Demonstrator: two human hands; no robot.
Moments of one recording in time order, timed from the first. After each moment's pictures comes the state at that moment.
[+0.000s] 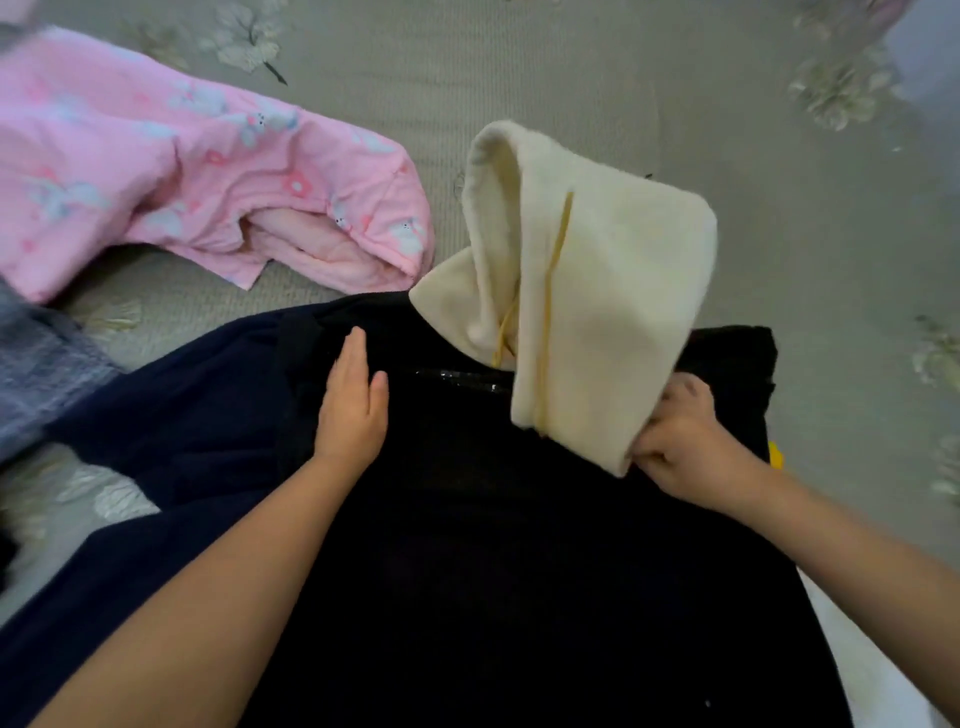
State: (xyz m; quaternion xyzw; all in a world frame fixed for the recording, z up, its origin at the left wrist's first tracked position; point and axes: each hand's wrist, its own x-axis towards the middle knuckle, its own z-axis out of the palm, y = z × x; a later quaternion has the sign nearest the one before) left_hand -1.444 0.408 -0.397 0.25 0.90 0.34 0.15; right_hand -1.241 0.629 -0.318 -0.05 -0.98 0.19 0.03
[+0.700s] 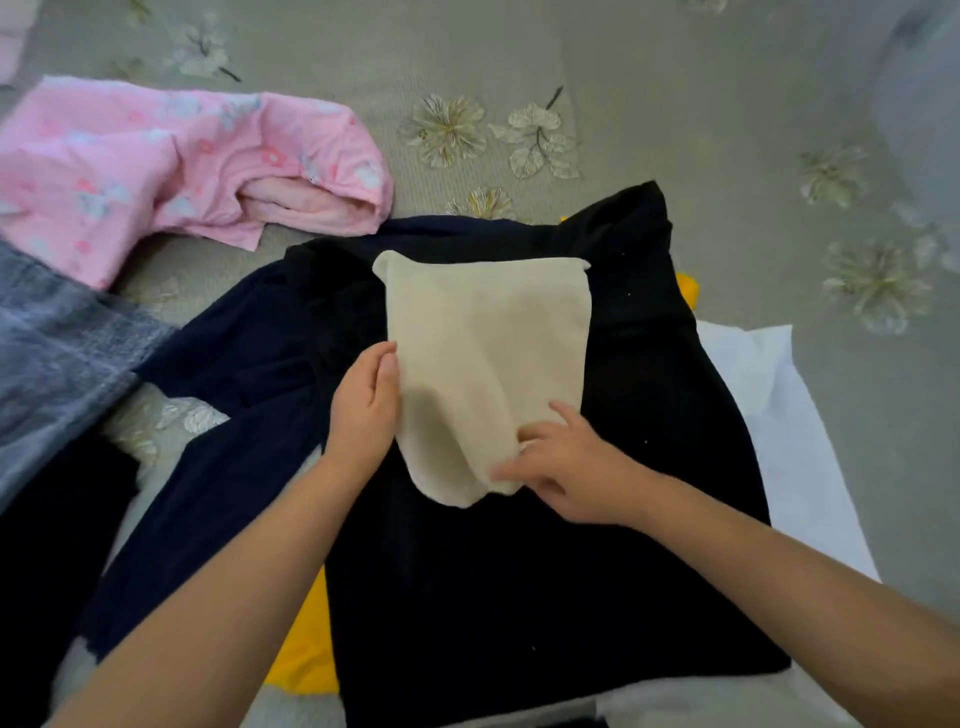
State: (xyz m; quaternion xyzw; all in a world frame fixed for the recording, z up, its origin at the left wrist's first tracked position) left_hand -1.316 0.326 -0.289 0.26 0.85 0.41 0.20; right_hand -1.134 0.453 -0.283 -0.06 -0.94 0.30 -0.16
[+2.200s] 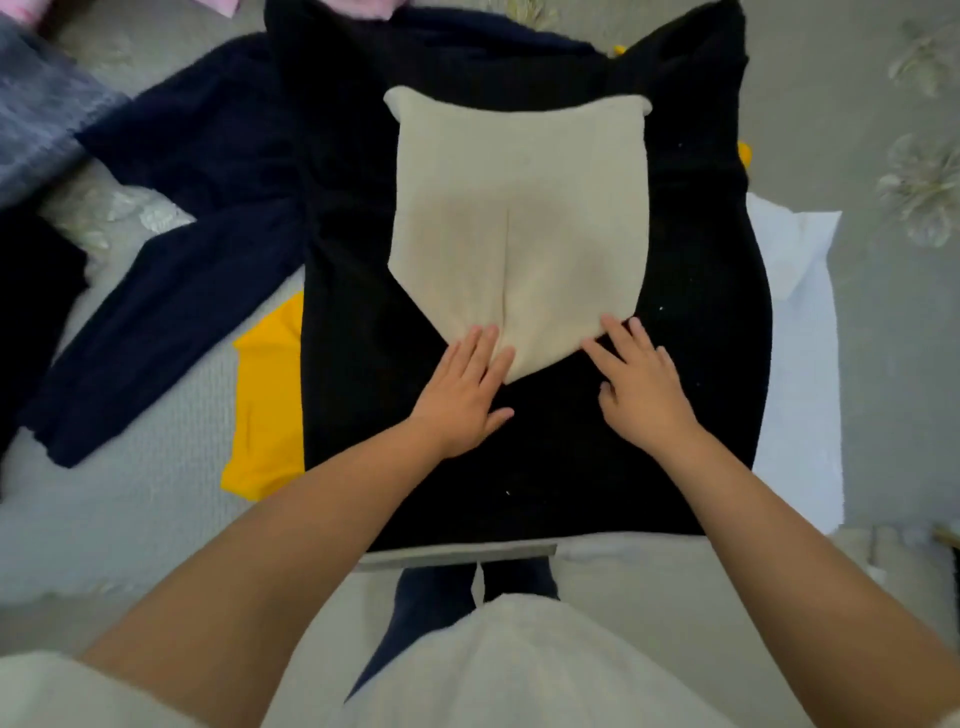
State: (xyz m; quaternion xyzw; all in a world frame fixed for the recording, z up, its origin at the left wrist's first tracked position) left_hand -1.183 0.262 -0.393 0.57 0.77 -0.06 0.29; right_hand -1.045 0.413 -0.338 -0.30 -0.92 0.17 -0.20
